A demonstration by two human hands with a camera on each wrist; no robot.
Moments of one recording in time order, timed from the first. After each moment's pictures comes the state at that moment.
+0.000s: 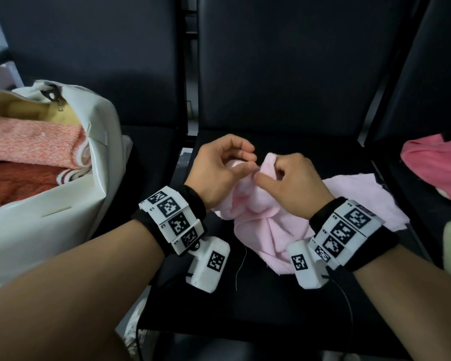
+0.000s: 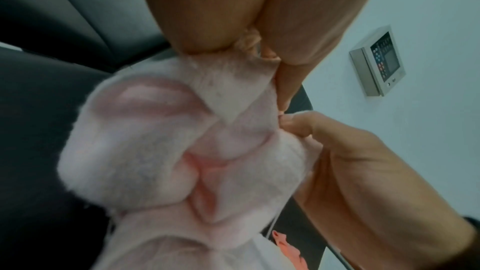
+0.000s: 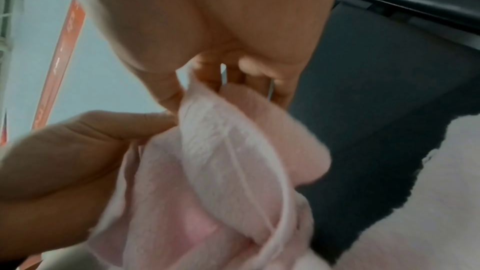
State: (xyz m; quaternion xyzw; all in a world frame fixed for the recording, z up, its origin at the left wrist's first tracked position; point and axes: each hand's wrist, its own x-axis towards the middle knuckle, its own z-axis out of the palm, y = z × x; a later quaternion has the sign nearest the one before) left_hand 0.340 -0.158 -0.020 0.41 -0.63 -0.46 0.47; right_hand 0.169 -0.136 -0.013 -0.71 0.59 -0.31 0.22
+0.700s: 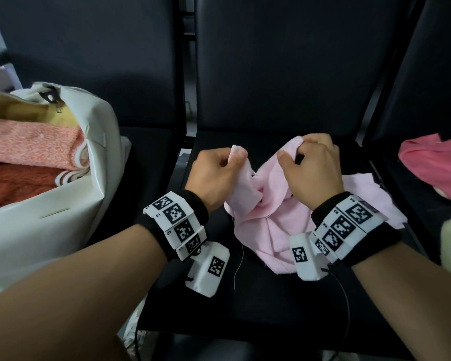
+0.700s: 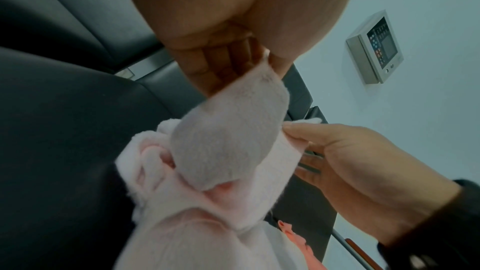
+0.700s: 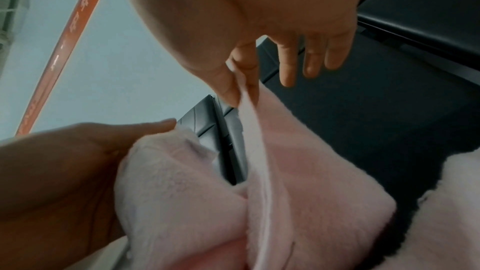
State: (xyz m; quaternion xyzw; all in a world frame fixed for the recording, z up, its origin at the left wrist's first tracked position) left_hand 0.336 -0.158 -0.028 0.53 -0.62 -0.39 0.42; right_hand 0.151 -0.146 -0.012 -0.62 0.70 -0.33 0.09
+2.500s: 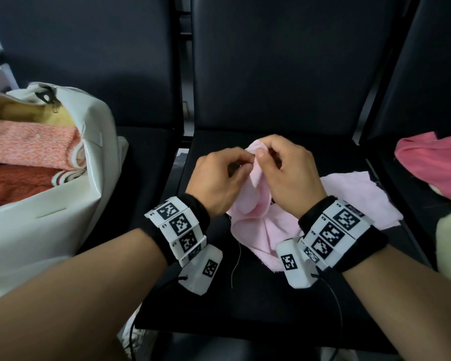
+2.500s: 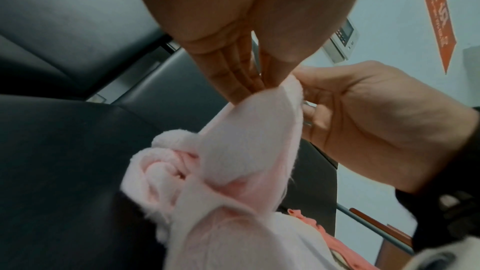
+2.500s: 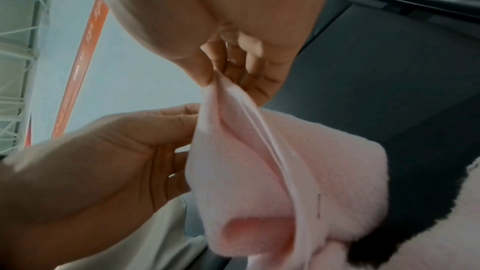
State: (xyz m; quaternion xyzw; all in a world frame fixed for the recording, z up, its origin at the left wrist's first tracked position) left_hand 0.331 -0.150 -0.031 0.47 -0.72 -0.30 0.41; right_hand 0.175 -0.134 -0.011 -0.71 0.54 -0.43 0.15
